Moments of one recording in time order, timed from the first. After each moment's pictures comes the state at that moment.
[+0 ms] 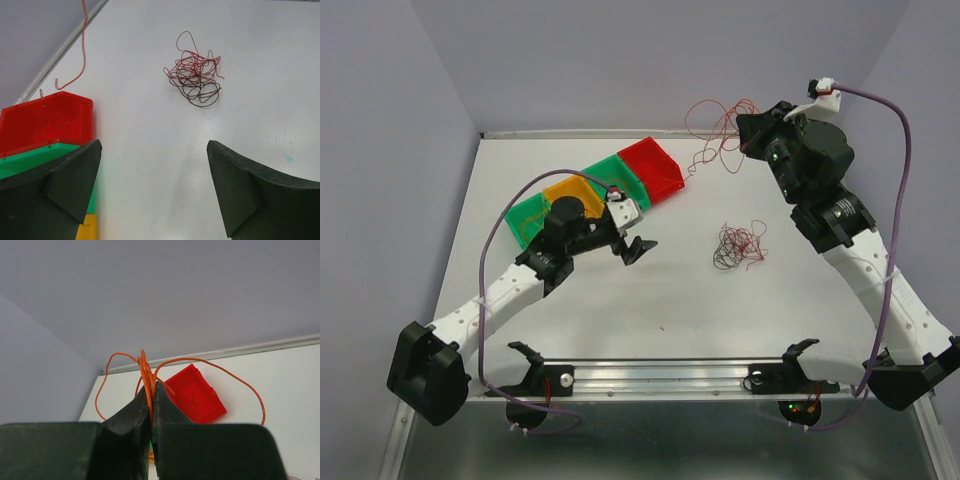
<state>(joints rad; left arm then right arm) -0.58 1.13 0.76 0.18 0.55 0.29 0.50 1.19 1.46 -0.21 0.33 0.47</state>
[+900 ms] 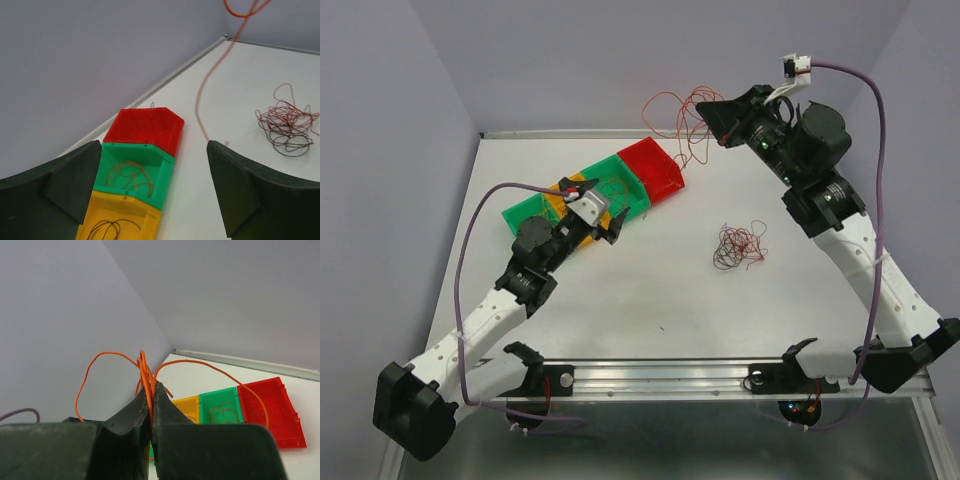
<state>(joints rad) -0.56 0.93 0.64 0.42 0.20 0.26 0.50 1.28 1.58 -0.08 -0.13 0.51</state>
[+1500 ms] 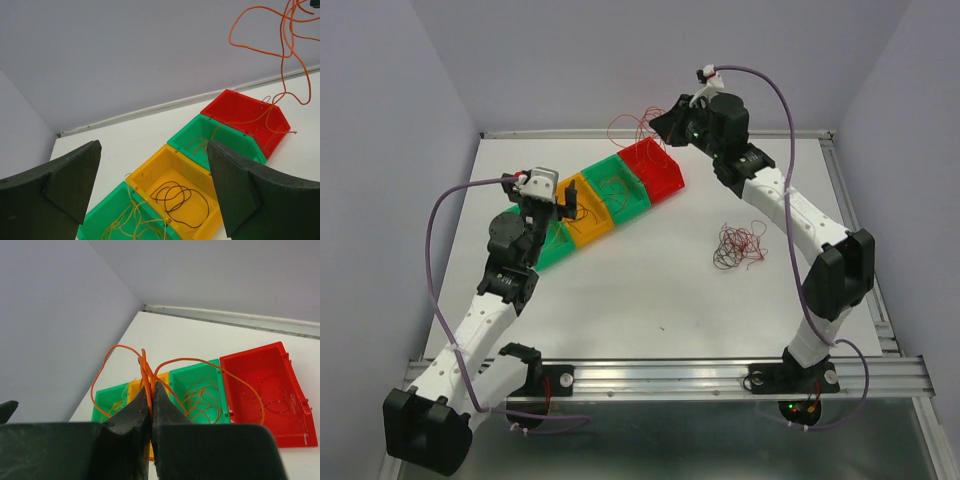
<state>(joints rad) -0.32 0.86 0.64 0.38 -0.11 0.18 0.50 1.73 1.67 0.02 -0.18 0.51</state>
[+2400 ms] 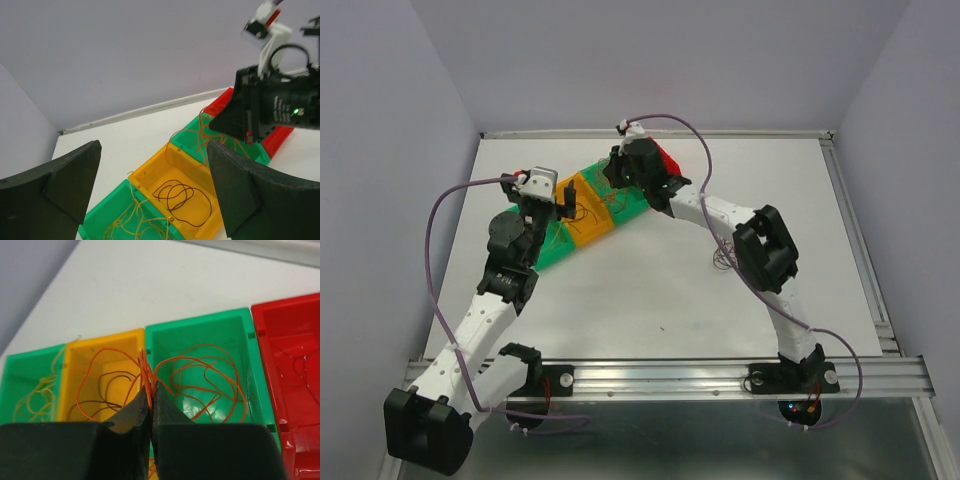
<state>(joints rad) -0.31 0.86 0.64 0.38 -0.11 0.18 0.70 2.19 1.84 0.11 0.05 0.34</state>
